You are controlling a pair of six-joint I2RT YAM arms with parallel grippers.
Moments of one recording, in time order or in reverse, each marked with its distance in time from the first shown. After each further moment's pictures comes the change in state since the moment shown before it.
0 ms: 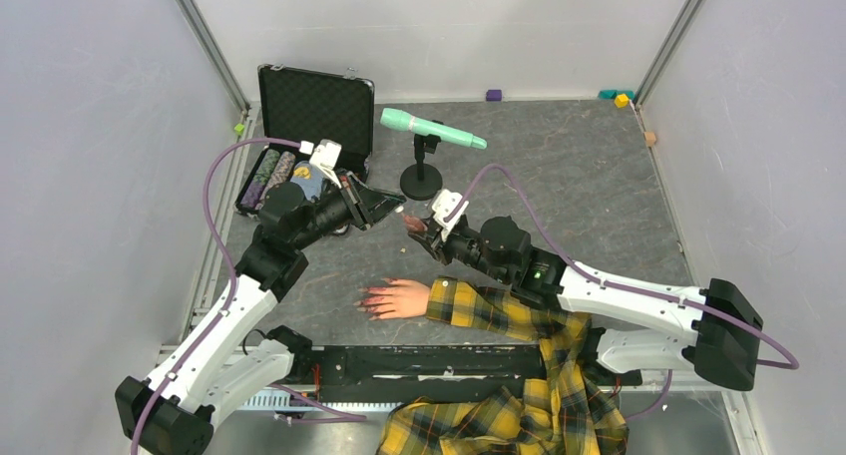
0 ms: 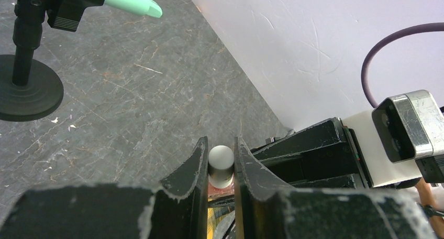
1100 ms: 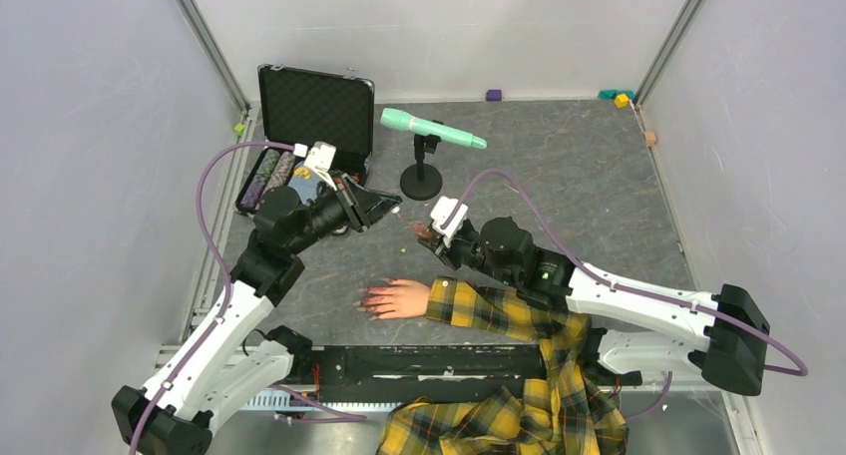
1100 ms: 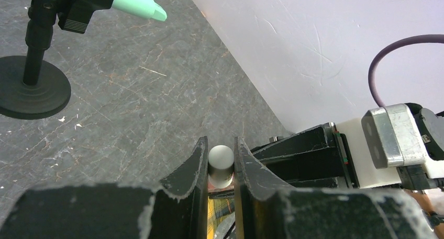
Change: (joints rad) left arm 0.000 -0.041 0.000 -0.033 -0.032 0.002; right arm 0.000 -0.049 0.005 -0.164 0.008 -0.058
